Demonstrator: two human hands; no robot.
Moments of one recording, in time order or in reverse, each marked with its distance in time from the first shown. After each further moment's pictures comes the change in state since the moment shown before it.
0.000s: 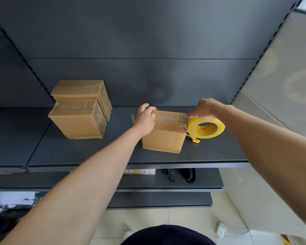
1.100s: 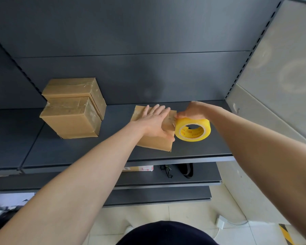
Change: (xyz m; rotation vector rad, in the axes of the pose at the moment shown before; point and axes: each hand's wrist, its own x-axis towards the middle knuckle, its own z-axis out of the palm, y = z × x) left_hand 0.001 0.023 0.014 0.630 -0.423 0.315; right_hand -0.006 -0.004 0.018 0.126 -0.121 -0.015
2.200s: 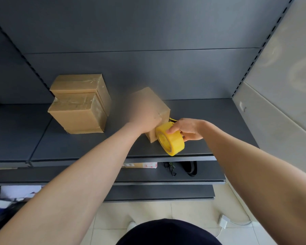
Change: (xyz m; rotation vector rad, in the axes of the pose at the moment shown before) left_hand -0.020 -0.016 -0.005 -0.062 0.227 -0.381; right_hand -0.015 -0.026 0.061 0.865 -0.554 -0.027
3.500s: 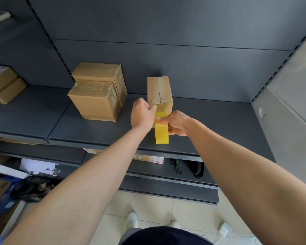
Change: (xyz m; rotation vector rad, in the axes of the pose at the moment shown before) left_hand -0.023 -0.017 0.021 -0.612 0.521 -0.412; right_hand 0.015 -0.032 0.055 0.186 0.039 -0.140
